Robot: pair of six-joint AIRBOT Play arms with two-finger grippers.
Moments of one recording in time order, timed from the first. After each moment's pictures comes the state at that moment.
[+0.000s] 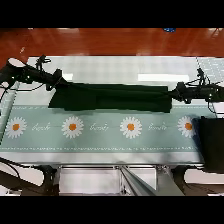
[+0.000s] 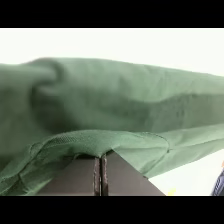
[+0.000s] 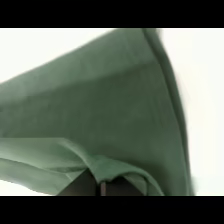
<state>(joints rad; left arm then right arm) 0.18 -1.77 1.44 0.78 -1.22 -1.38 -0.37 -1.52 1.03 -0.68 1.07 1.19</state>
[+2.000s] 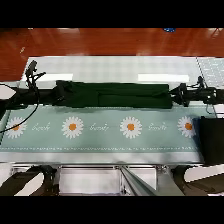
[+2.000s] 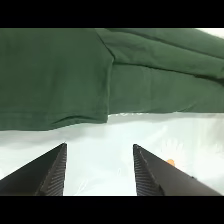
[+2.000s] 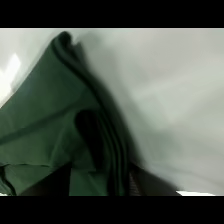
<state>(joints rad) 0.02 -1.03 0.79 0.78 -0.93 -1.34 -0.44 -1.72 1.10 -0.61 1.10 1.24</state>
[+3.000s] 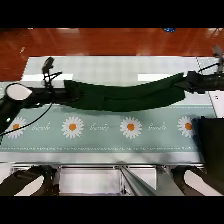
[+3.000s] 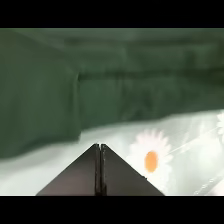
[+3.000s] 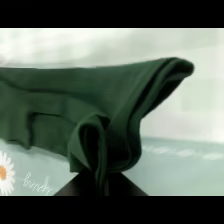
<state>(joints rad) -0.21 -1.08 0.82 0.69 -0.80 -1.22 -0.30 -1.09 1.05 -0.79 1.24 1.28</state>
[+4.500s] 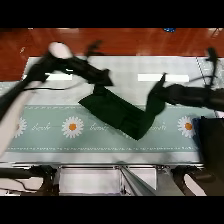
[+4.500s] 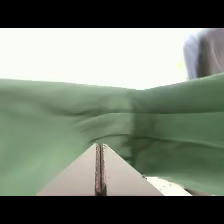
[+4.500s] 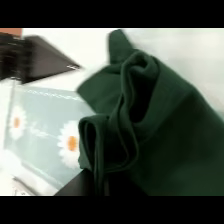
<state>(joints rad) -0.28 -1.53 1.46 0.73 -1.23 -1.33 0.11 -0.86 0.92 -0.71 1.06 1.46</state>
